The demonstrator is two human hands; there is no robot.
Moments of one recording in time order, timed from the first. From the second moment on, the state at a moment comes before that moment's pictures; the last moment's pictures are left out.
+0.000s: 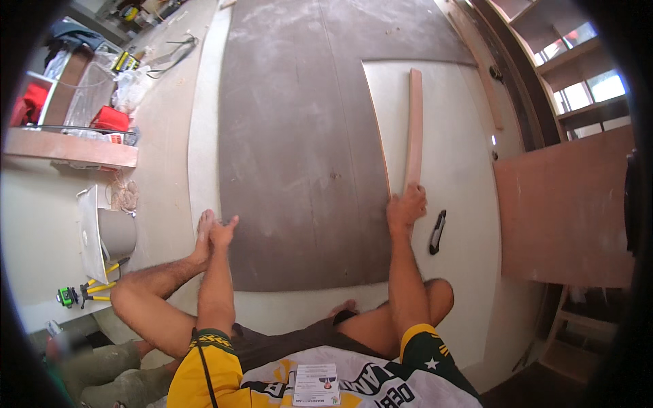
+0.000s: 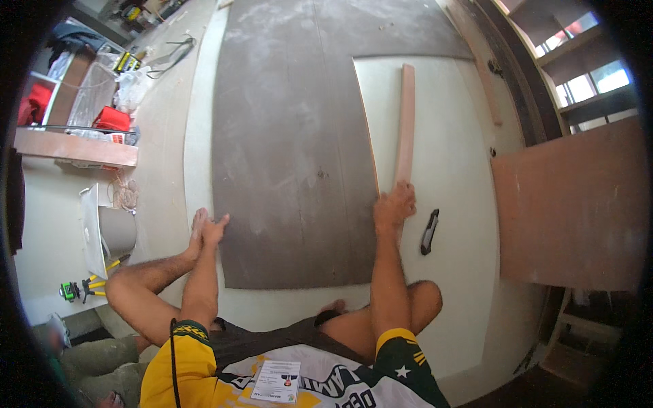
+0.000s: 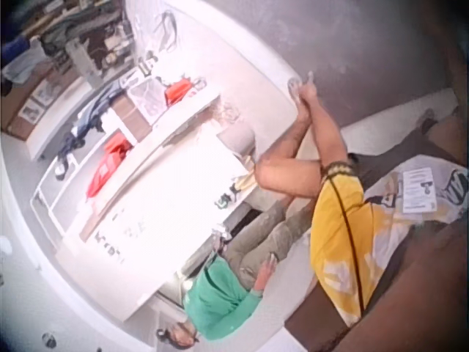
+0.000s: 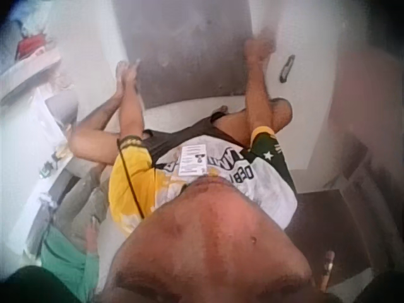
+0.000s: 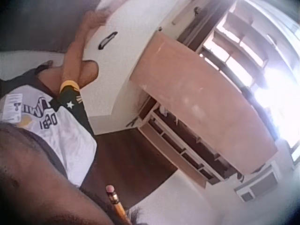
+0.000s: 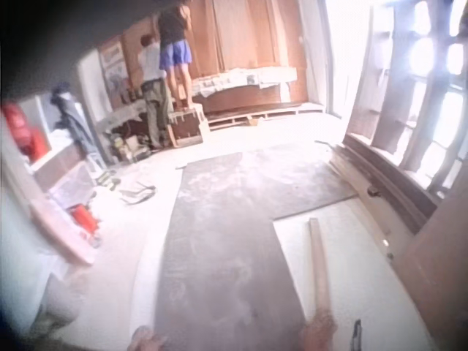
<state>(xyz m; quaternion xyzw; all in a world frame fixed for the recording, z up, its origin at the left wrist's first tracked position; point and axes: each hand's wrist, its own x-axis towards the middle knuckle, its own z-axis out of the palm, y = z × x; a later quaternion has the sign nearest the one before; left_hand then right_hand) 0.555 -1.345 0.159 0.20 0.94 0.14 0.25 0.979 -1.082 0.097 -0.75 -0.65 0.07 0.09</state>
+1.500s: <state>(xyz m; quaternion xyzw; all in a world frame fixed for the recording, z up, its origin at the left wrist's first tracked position) 0.469 -1.371 0.170 0.08 0.84 0.27 0.46 1.048 -1.122 0.025 -0.97 -0.26 -0.01 -0.01</state>
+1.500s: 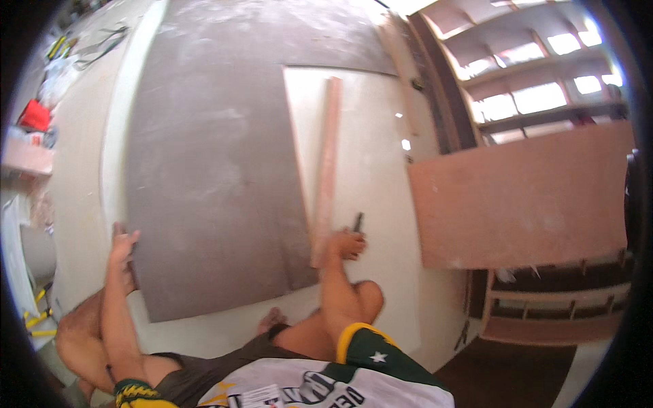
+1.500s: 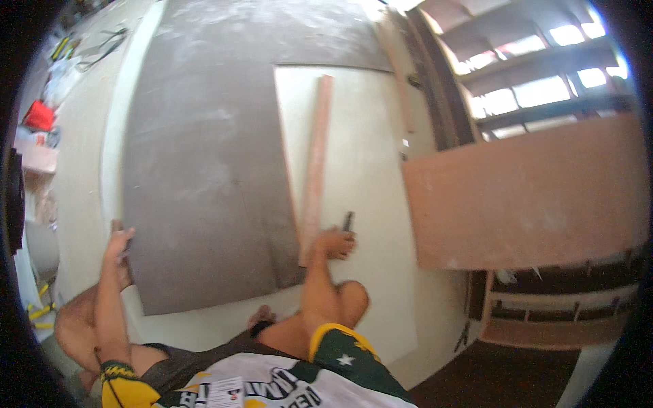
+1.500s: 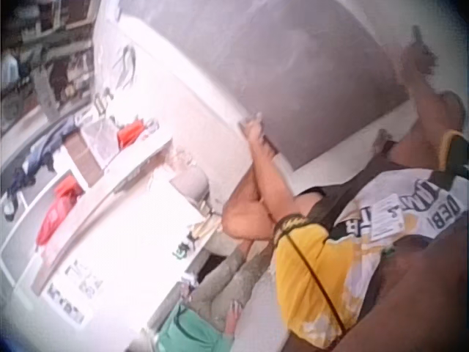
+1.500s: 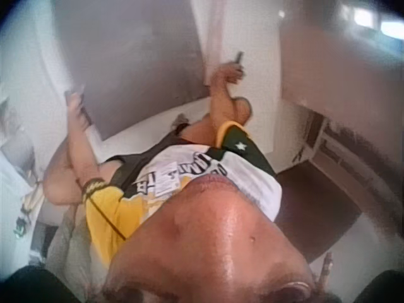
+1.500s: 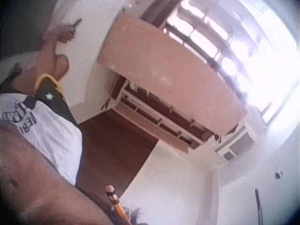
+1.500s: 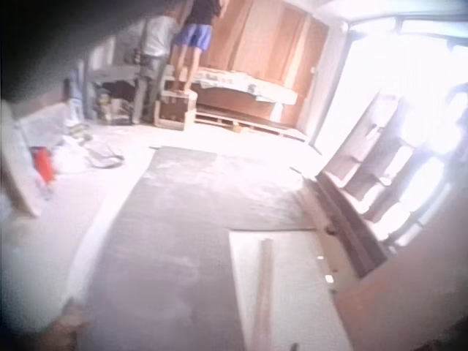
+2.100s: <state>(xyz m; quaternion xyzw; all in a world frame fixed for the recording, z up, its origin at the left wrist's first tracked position) 0.279 -1.128 0.163 0.16 0.85 0.30 0.40 0.718 -0.865 0.359 -0.65 -0.47 0.51 0.30</state>
